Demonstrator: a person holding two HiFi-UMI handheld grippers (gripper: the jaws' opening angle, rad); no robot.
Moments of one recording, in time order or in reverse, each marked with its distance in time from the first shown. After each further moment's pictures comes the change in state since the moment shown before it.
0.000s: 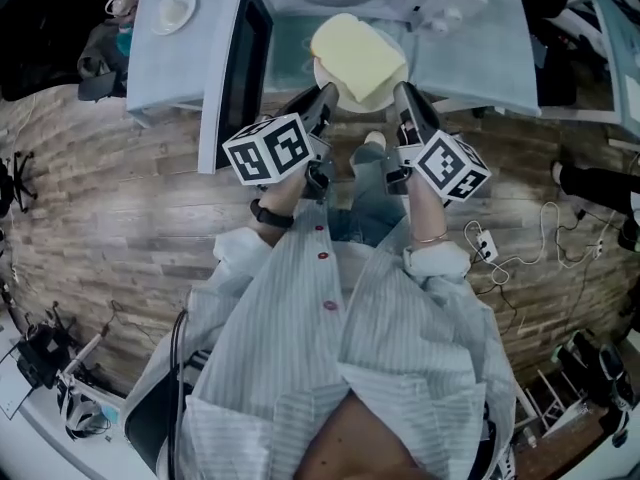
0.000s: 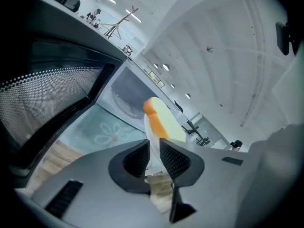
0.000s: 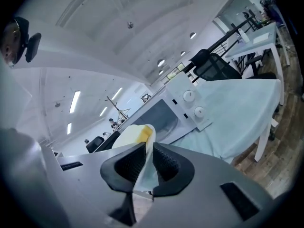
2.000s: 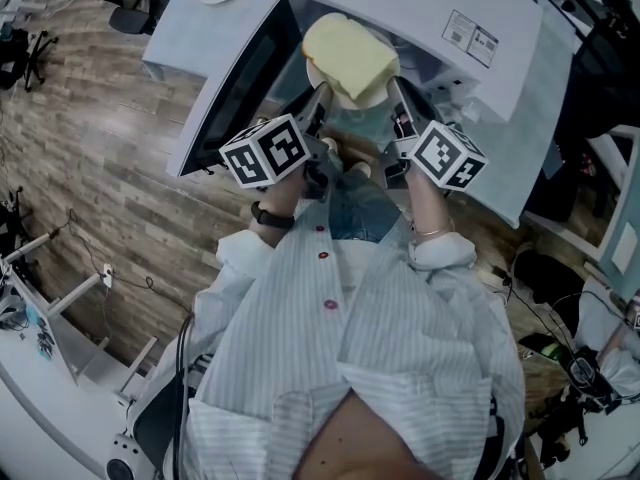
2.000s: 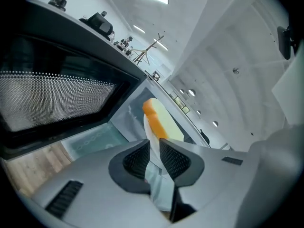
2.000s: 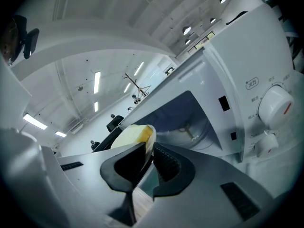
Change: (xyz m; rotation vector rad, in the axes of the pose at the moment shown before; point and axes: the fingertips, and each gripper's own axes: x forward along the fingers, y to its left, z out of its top) left arm 0.042 0.032 0.077 -0.197 -0.327 0.294; right arm 0.150 0.016 0.050 -0.128 0.343 0.318
